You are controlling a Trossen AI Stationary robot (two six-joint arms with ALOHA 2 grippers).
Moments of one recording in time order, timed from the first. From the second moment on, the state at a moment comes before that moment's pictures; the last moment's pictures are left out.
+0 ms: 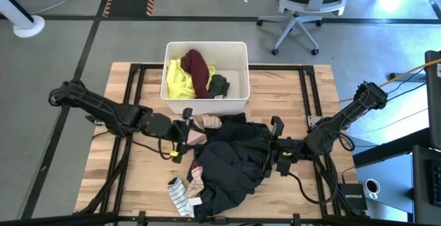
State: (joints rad) left arm -0.35 1.24 1.09 -0.25 -0.27 0.08; right arm 0.64 1.31 1.10 0.37 0.64 -0.91
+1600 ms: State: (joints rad) left arm -0.40 1.46 0.87 -0.06 0.16 -0.04; right arm 0.63 1.31 1.10 0.36 0.64 -0.91
